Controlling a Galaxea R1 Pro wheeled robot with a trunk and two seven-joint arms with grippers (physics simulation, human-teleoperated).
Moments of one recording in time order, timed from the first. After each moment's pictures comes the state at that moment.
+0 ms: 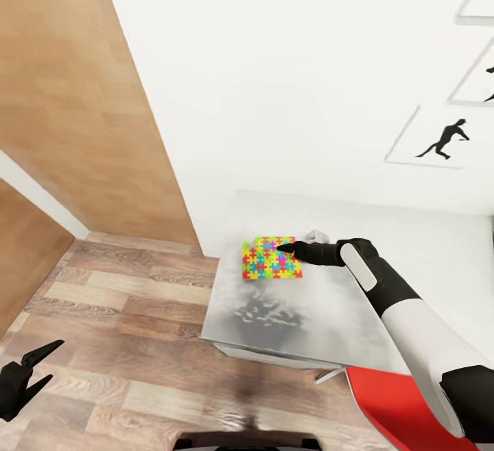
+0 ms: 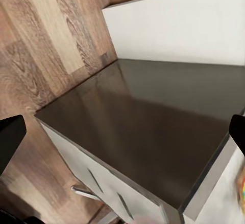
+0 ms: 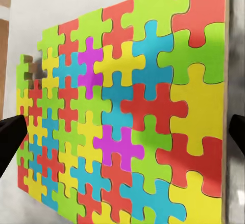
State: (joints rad) left arm -0.02 0.26 0.72 -1.44 1.22 0.99 -0.13; right arm -0.99 -0.14 0.27 -0.80 -0.73 0.81 0.25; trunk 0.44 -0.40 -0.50
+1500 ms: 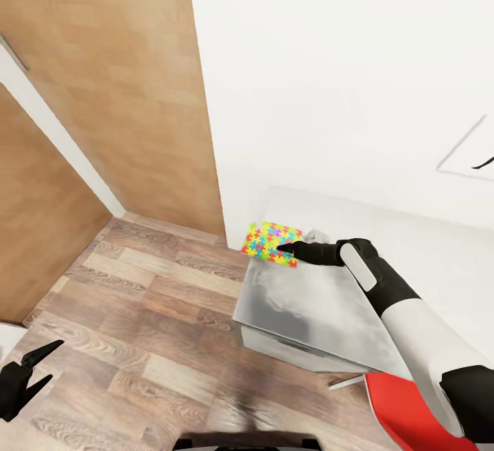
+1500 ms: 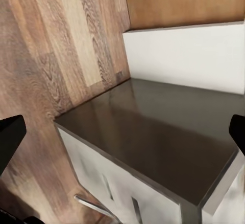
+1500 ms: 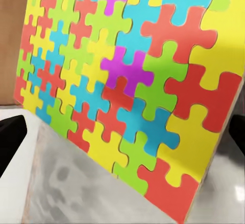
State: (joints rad) left arm -0.02 0.26 0.72 -1.44 1.22 0.99 -0.13; right arm -0.99 -0.14 0.27 -0.80 -0.72 0.80 0.25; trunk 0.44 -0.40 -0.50
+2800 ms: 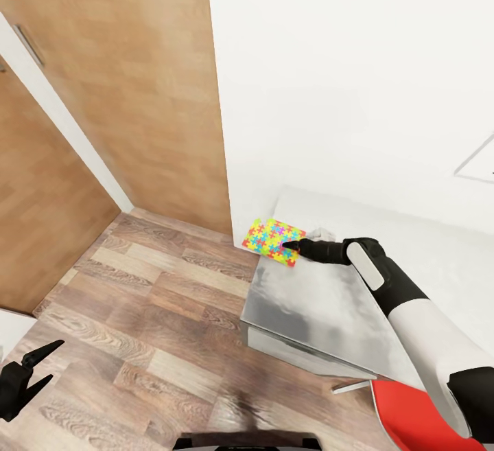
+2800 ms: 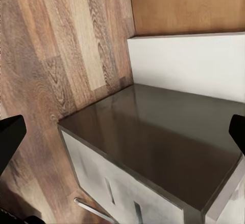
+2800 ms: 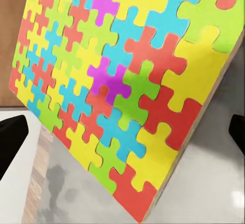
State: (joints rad) left arm -0.02 0.26 0.72 -1.44 1.22 0.99 -0.13; right arm -0.99 -0.17 0.27 -0.81 -0.75 0.79 0.25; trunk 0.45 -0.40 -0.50
